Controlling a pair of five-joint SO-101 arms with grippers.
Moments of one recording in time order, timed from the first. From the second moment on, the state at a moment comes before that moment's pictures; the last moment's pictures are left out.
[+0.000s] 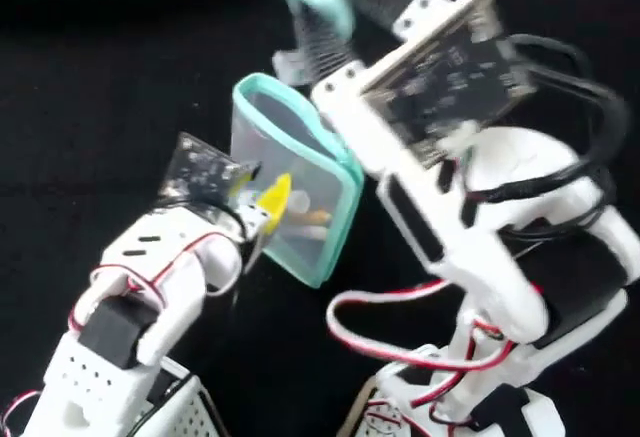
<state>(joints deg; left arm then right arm) 22.3 -72.1 53.1 49.1 -2.1 -25.4 -18.3 -50.6 74.9 25.7</state>
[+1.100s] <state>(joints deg) 14.4 -49.3 47.5 29.6 -2.1 -33.7 -18.3 -56.0 81.6 30.9</state>
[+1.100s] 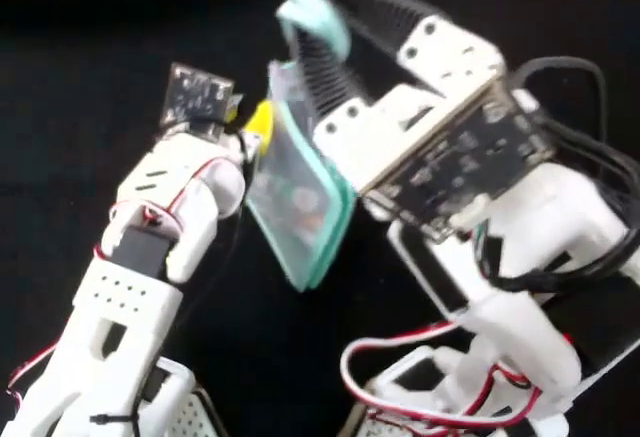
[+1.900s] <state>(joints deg) 27.6 -103.6 49.4 76.5 -1.9 -36.7 -6.4 -56.0 73.4 30.9</state>
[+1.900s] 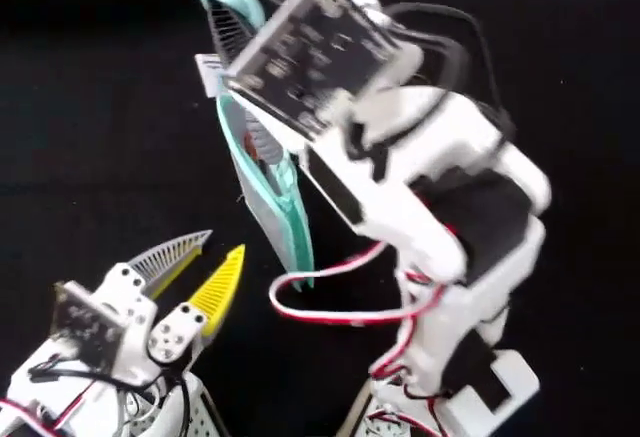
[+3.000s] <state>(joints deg) 17.1 -95.1 61.4 64.6 -7.3 -31.4 -4.4 -54.7 75.6 30.9</state>
